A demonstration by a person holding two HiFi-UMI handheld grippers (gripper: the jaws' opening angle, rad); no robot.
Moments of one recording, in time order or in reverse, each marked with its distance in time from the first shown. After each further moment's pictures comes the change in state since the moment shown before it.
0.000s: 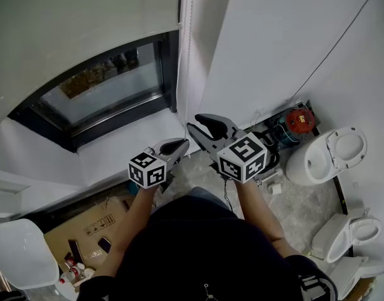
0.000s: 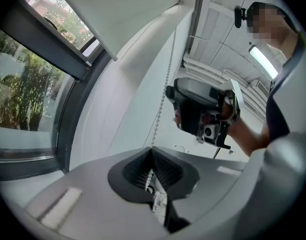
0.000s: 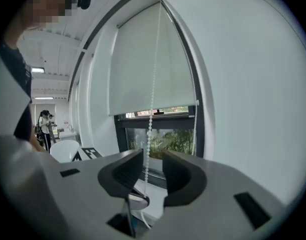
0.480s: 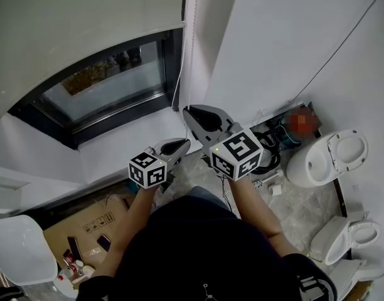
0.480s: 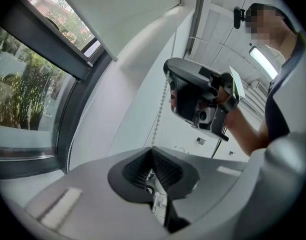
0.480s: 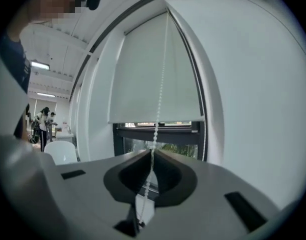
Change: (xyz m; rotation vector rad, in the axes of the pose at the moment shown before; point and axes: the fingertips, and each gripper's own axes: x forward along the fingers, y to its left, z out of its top) left arm -0.002 0.001 0.001 -0.007 -0.009 0.002; right arm 0.019 0.005 0.039 -0.070 -0.112 -0.019
